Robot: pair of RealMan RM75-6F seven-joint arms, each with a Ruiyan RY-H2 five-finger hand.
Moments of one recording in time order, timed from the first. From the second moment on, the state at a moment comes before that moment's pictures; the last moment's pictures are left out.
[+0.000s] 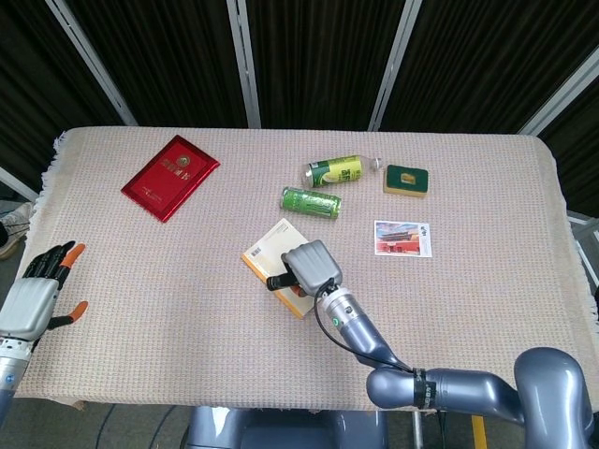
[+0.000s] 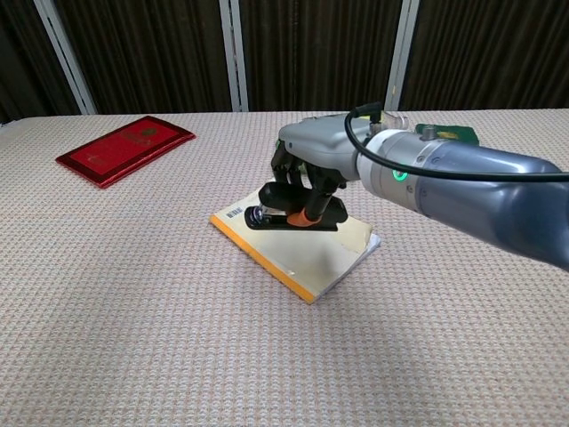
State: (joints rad) left arm -0.23 -1.20 -0.04 -1.44 1.45 1.30 -0.04; right arm 0.91 -1.74 0.35 -1.56 -0.81 0.93 -0.83
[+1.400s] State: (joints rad) left arm -0.23 -1.20 -0.04 -1.42 1.43 1.28 -0.06; right arm 1.06 -1.82 0.29 -1.24 -0.74 0.84 -0.69
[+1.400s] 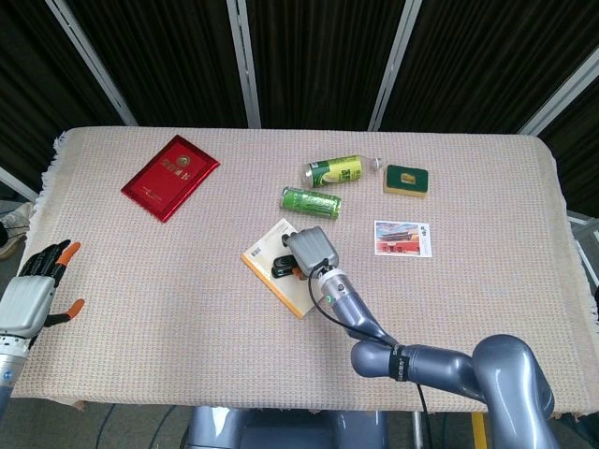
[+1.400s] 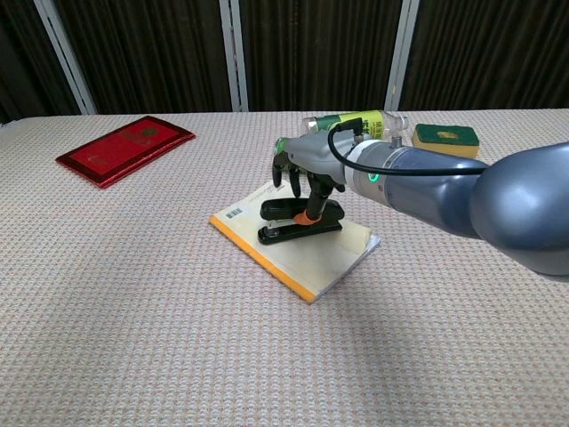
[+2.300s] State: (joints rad) left arm -0.22 -1.19 -0.04 -1.44 1.47 1.33 -0.05; right arm 0.74 -1.39 0.09 -1.76 -0.87 1.32 -0.71
